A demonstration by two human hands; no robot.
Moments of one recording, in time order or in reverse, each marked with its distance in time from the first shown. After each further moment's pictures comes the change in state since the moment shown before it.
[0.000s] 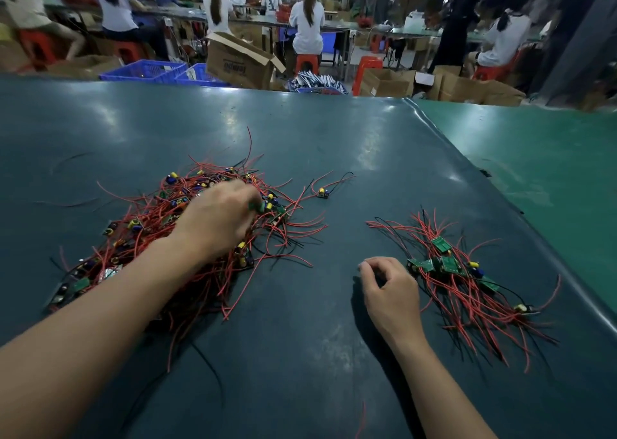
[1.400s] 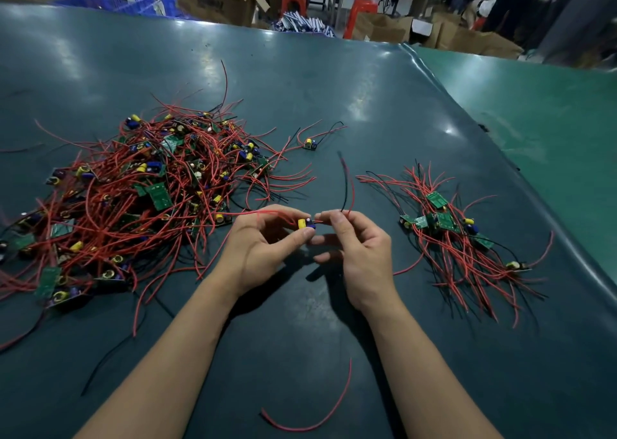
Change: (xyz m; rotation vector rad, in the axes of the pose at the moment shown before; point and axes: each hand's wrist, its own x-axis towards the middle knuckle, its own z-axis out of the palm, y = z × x) left_hand -0.056 0.077 0.087 -1.218 0.000 -0.348; right_hand -0.017 -0.034 0.014 0.864 -0.210 0.289
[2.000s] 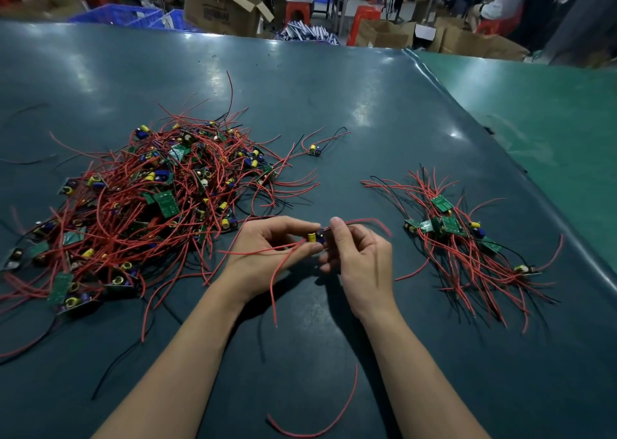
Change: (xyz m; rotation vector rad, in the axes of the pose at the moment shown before) left_hand -0.003 0.004 0.000 -0.079 -0.060 -0.033; right_hand -0.002 0.006 0.003 -0.154 0.113 -0.022
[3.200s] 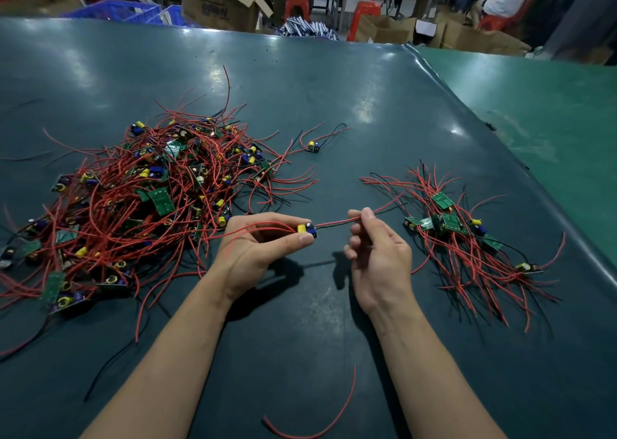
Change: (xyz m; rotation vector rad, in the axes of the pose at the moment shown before) left_hand -0.001 0.009 -0.008 -0.066 0.043 -0.030; right_hand 0.011 -0.011 -0.011 0.540 0.118 0.203
